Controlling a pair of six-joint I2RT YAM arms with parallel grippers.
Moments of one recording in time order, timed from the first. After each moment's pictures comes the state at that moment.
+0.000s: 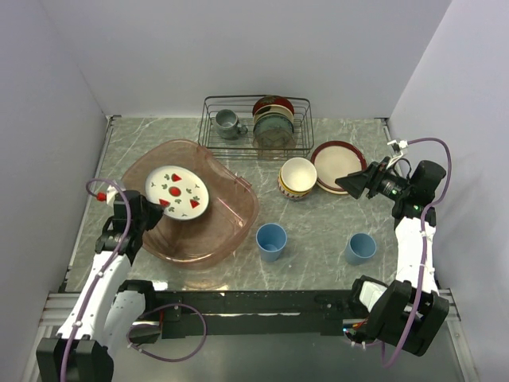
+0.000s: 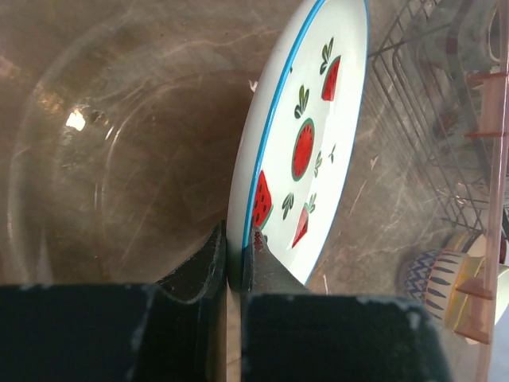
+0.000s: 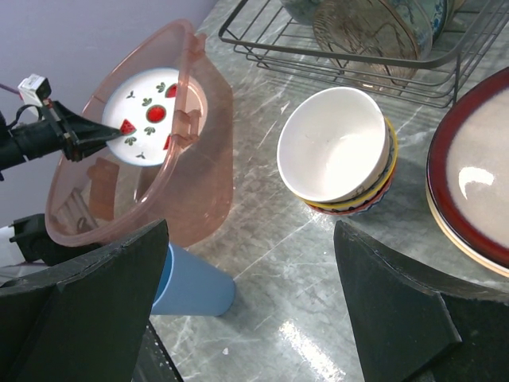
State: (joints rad) left arm -0.05 0.75 0.51 -0.36 -0.11 -0.94; right arm -0.42 1.03 0.77 -0.09 -1.21 0.23
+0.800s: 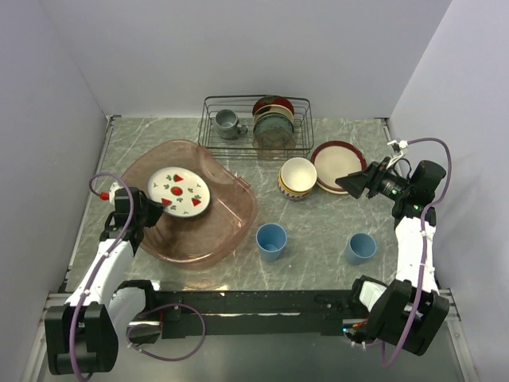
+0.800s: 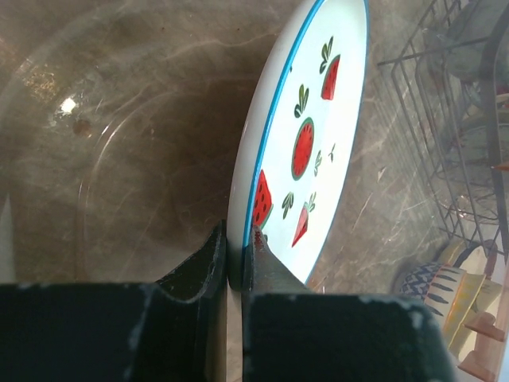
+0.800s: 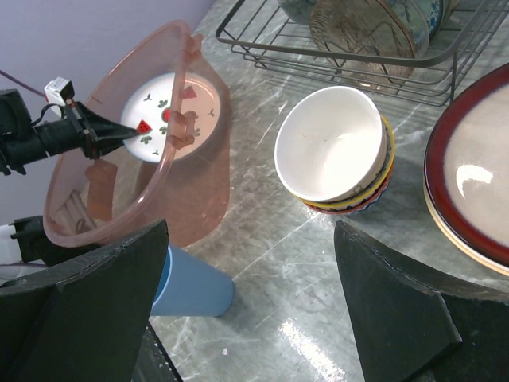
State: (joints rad) left arm 0.04 0.92 0.47 -0.18 0.00 -0.96; right arm -0.42 1.03 0.77 -0.09 -1.20 0.23
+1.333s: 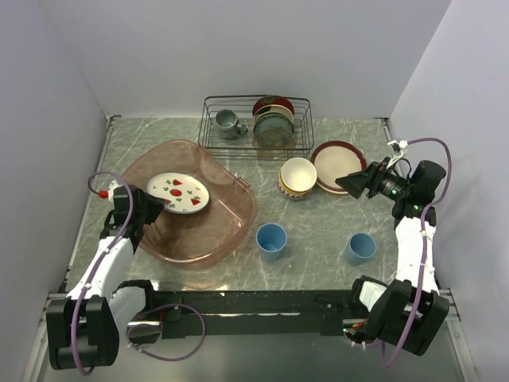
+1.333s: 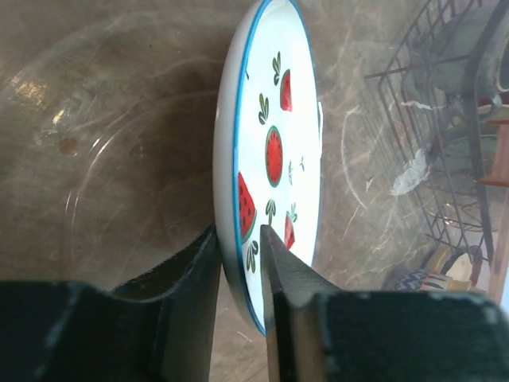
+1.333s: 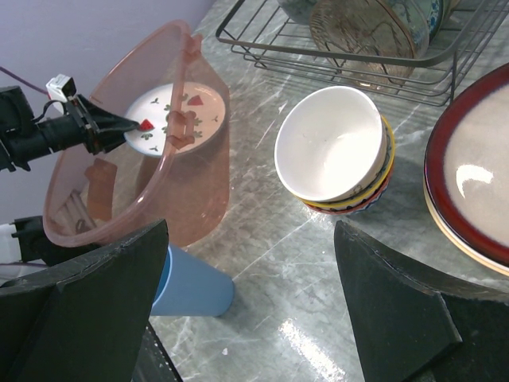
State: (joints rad) left arm 0.05 0.96 0.47 -0.11 0.02 -0.96; right arm -0.42 1.03 0.77 -0.09 -1.20 0.23
